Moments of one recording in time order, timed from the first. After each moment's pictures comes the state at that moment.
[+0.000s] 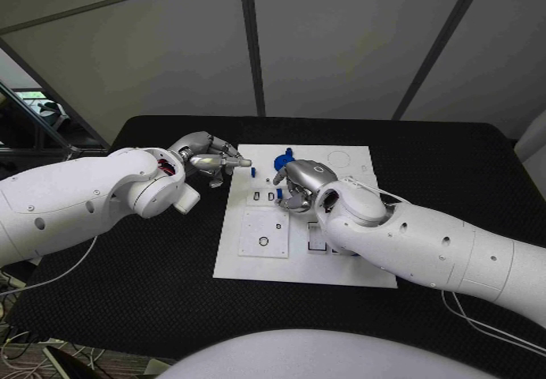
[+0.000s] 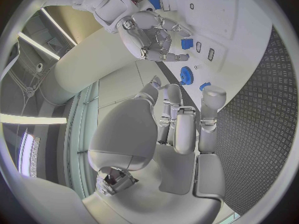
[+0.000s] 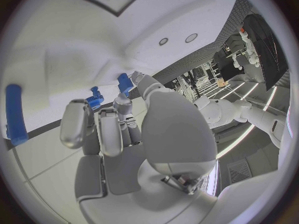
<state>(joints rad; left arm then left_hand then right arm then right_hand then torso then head) 1.11 -1.03 0.07 1.60 -0.57 -0.27 -0.10 1.28 -0.04 0.09 -0.01 0.15 0.93 0.08 0.53 0.44 1.06 0.01 0.99 0.54 1.47 -0.05 1.42 1.30 0.14 1.23 0.06 0.96 1.20 1.03 -0.42 0.03 1.40 -1.69 -0.34 -0.39 1.35 -0.18 0.26 0.08 0.29 0.86 0.17 0.13 0.07 1.17 0.08 1.13 1.04 1.46 -0.01 1.42 1.31 0.07 1.38 0.10 1.36 1.20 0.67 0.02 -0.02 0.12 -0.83</state>
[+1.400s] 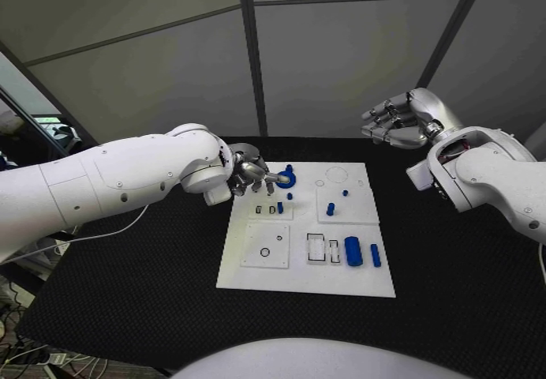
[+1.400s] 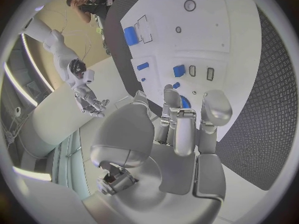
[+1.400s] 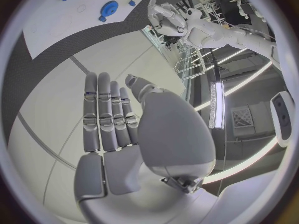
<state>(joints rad) 1.26 -0.77 -0.01 1.41 -0.82 0.08 -0.48 1.14 0.06 -0.17 0.29 0.13 0.89 0.10 0.56 0.37 1.14 0.02 1.10 0.65 1.47 -0.04 1.49 1.31 0.12 1.33 0.07 1.11 1.27 1.21 -0.80 0.12 1.48 -1.02 -0.49 -0.01 1.41 -0.16 0.38 0.10 0.22 0.99 0.16 0.16 0.07 1.06 0.09 0.40 0.24 1.19 0.03 0.38 0.49 0.18 1.01 0.13 0.56 0.35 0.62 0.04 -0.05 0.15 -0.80</state>
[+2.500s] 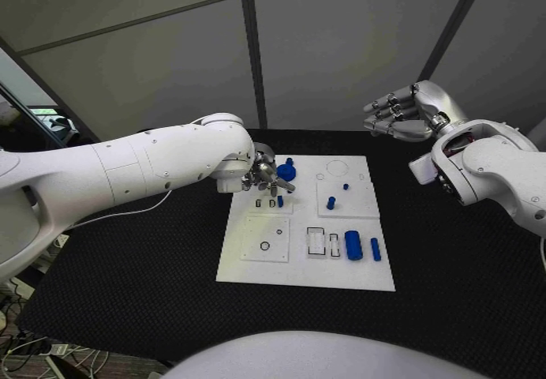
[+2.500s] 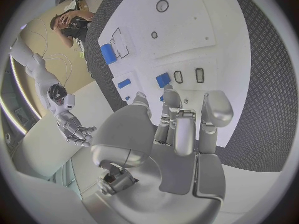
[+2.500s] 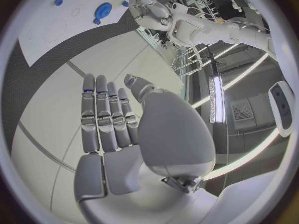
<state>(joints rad) 1.31 -0.58 -0.08 1.23 -0.96 0.26 -0.54 1.13 0.08 -0.19 0.28 0.12 0.90 0.09 0.56 0.38 1.15 0.02 1.10 0.65 1.47 -0.04 1.49 1.31 0.09 1.33 0.07 1.11 1.27 1.21 -0.80 0.12 1.46 -0.94 -0.45 0.05 1.41 -0.16 0.38 0.06 0.24 1.03 0.19 0.07 0.07 1.16 0.12 0.15 0.06 1.27 0.06 0.07 0.22 0.18 1.10 0.16 0.29 0.15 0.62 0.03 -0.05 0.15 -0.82</state>
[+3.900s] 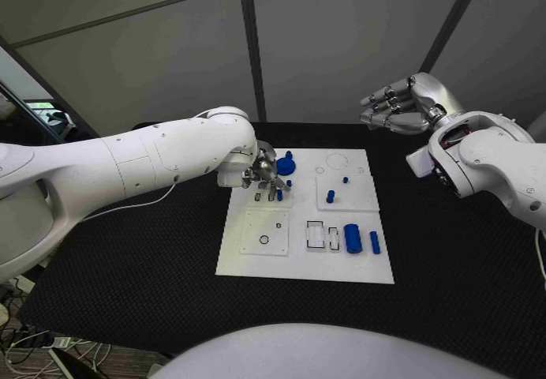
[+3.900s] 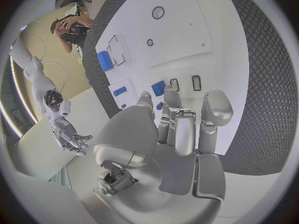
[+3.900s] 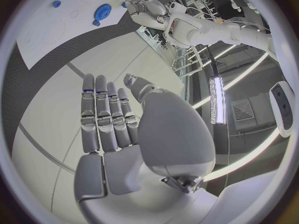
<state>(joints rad) 1.30 -0.53 -0.08 1.16 -0.97 0.36 -0.55 1.20 0.11 -0.17 0.22 0.14 0.90 0.09 0.55 0.40 1.13 0.02 1.09 0.65 1.47 -0.04 1.49 1.31 0.09 1.33 0.07 1.11 1.28 1.21 -0.79 0.12 1.45 -0.94 -0.44 0.04 1.41 -0.16 0.38 0.05 0.25 1.02 0.19 0.07 0.07 1.16 0.12 0.14 0.06 1.27 0.07 0.07 0.21 0.18 1.10 0.16 0.28 0.14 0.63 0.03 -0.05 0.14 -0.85</state>
